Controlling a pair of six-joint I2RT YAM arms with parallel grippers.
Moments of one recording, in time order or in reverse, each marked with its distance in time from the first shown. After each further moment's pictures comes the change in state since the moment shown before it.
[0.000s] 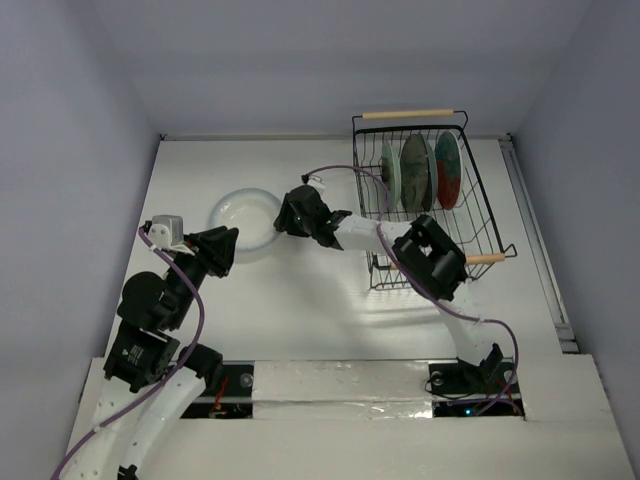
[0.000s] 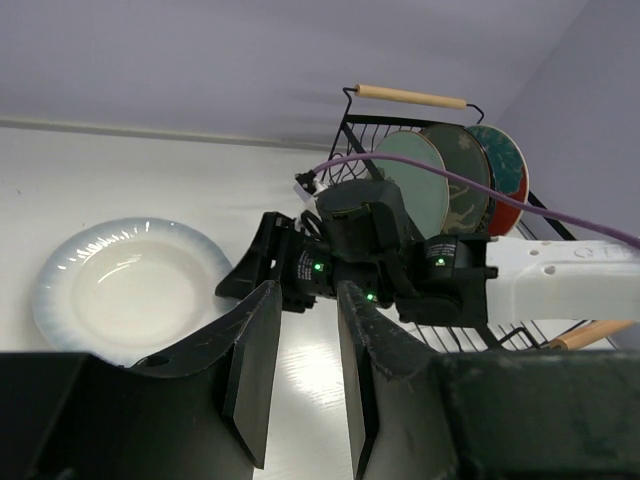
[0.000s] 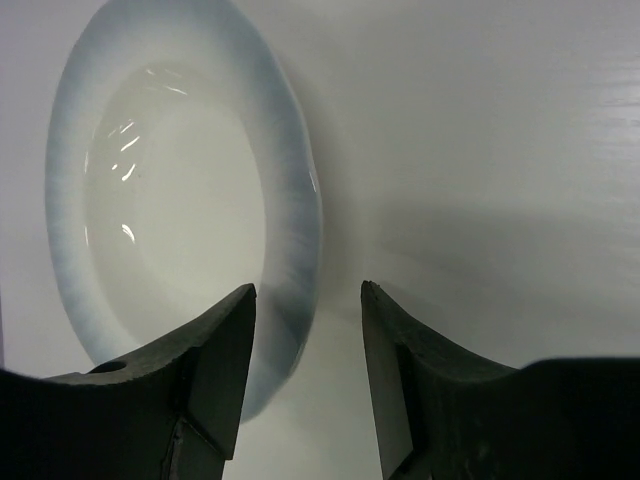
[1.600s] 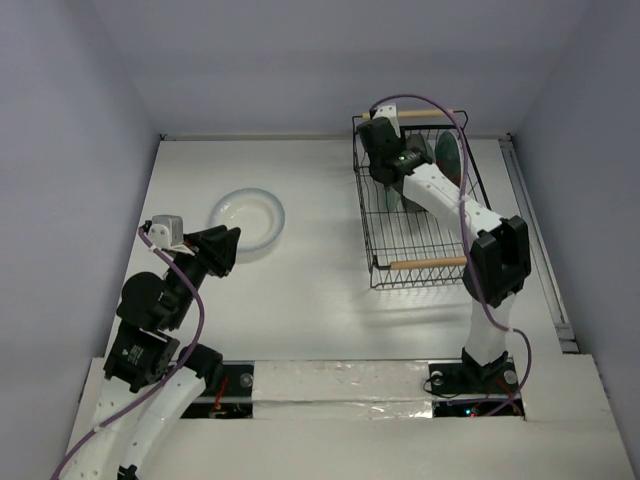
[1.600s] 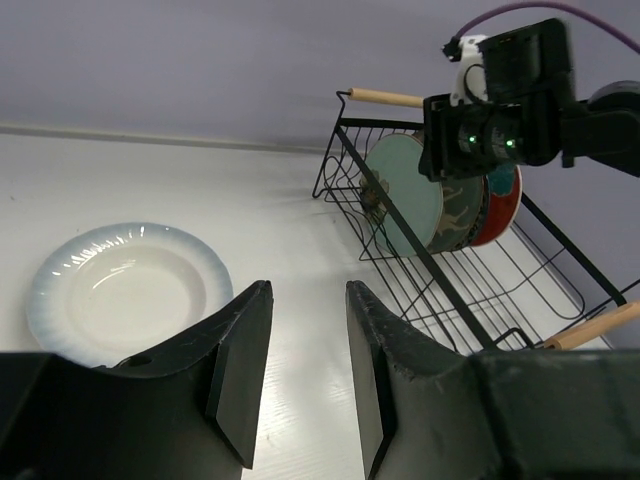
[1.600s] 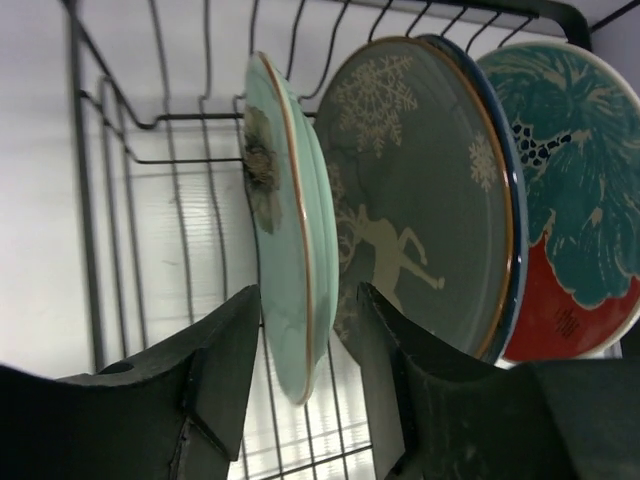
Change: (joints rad) left arm 0.000 0.000 0.000 0.011 0.011 0.000; right arm -0.300 -0.356 0.128 -0.586 0.499 -0.734
